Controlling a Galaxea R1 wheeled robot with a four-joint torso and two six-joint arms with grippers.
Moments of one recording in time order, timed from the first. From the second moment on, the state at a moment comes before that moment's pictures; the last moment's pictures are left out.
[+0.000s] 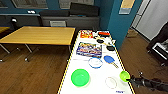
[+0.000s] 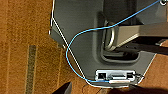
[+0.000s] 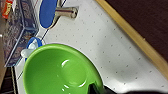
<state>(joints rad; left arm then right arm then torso) 1.54 2.95 -2.65 -0.05 -0.21 -0.04 -0.51 2.16 -1.80 0.85 -0.18 0.08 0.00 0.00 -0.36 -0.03</state>
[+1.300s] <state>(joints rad) 1.52 2.67 -2.18 -0.05 -0.23 -0.04 -0.95 1.67 -1.32 0.61 -0.29 -0.12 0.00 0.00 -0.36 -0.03</state>
